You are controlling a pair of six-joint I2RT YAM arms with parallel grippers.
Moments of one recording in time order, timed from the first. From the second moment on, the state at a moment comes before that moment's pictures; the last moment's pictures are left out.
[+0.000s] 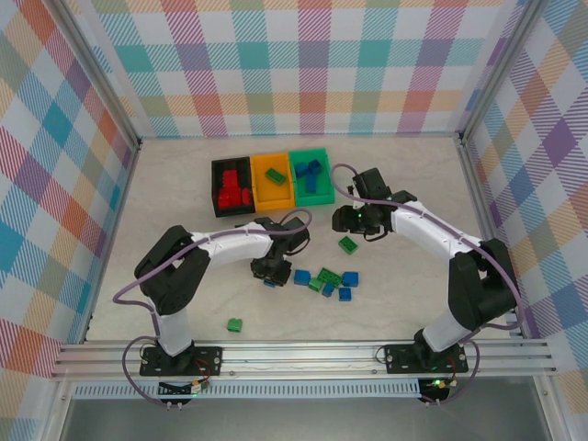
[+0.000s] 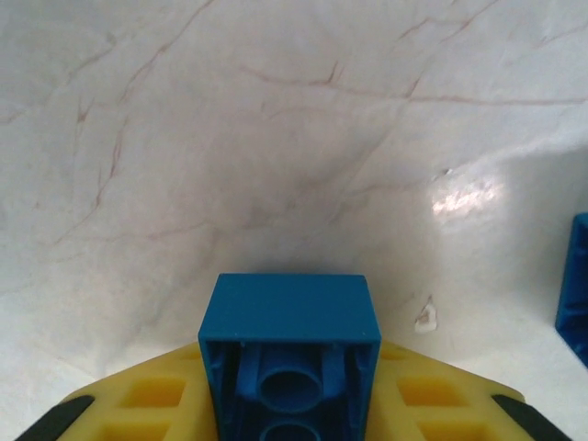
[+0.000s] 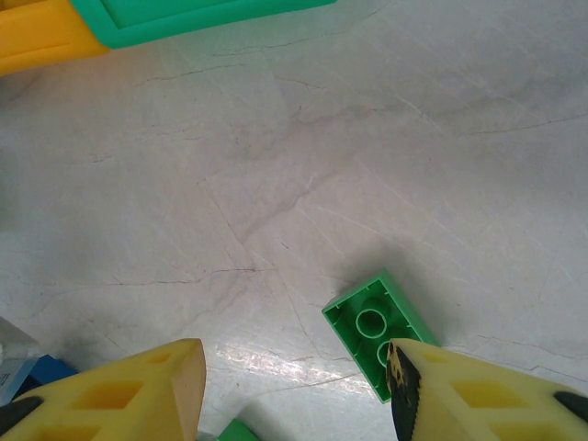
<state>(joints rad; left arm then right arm) -0.81 1.82 1.16 -0.92 -0.07 -0.49 0.45 1.57 1.11 -0.61 -0.16 0.43</state>
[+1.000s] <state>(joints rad) -0.70 2.00 1.78 -0.87 -0.06 -0.55 0.45 1.48 1.01 -0.61 -0.17 0.40</state>
